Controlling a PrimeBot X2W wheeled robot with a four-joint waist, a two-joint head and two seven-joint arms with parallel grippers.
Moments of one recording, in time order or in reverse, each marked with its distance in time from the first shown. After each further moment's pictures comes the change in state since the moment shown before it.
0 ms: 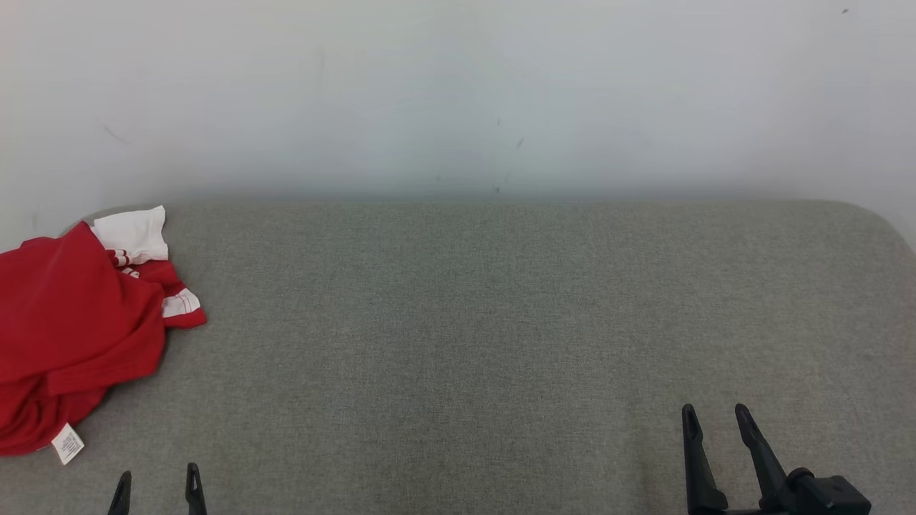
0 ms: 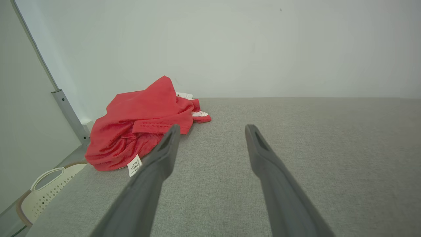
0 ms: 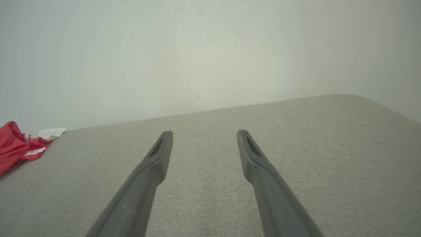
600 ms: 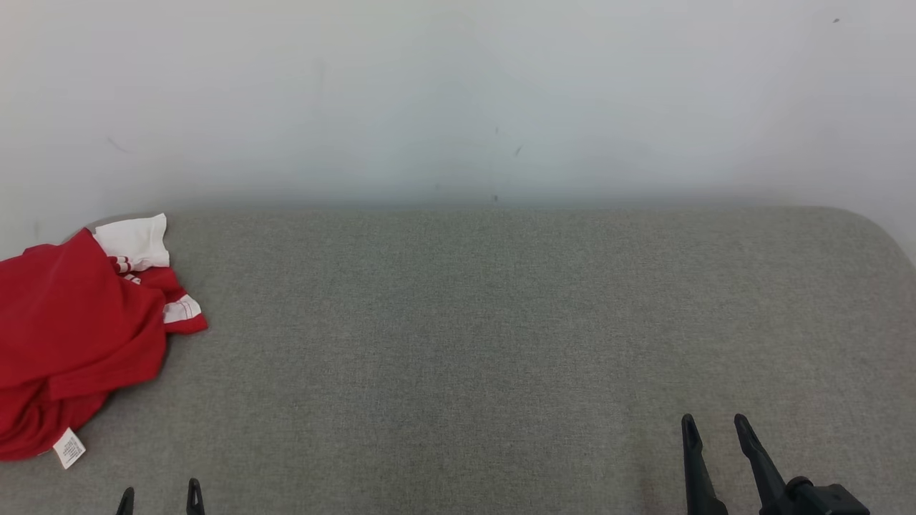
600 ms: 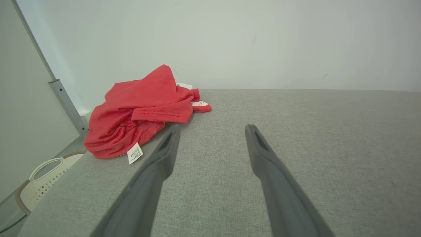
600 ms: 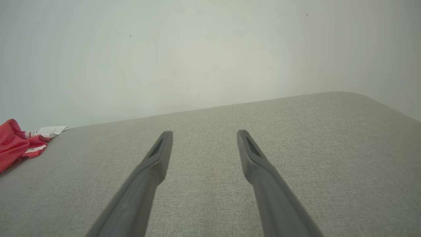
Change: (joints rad) left arm 0.005 0.002 0.006 0.049 -0.008 -0.010 0.000; right arm 0.016 0.000 0.003 0.007 0.000 0.000 0.000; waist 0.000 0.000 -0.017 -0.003
